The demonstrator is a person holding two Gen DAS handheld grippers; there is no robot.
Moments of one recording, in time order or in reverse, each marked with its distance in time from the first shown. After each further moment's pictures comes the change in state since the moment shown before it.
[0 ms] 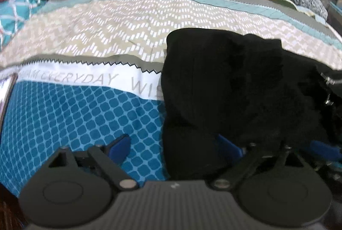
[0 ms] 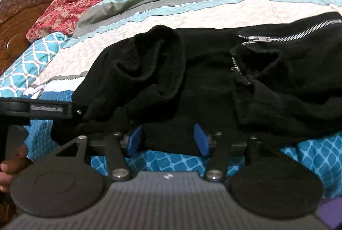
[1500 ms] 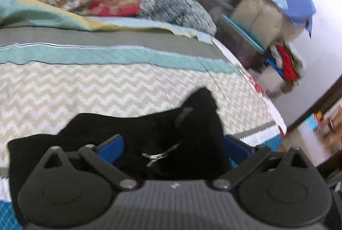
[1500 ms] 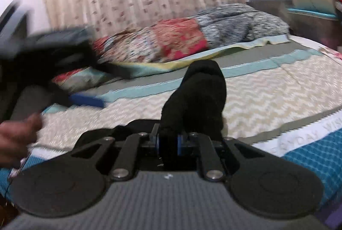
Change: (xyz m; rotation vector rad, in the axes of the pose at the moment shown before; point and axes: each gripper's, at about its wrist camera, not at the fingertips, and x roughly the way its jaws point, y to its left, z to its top) left arm -0.052 -0.153 0.130 0.156 -0.031 -0.611; right arm -0.107 -0.023 0.028 0.009 -0.366 -0.118
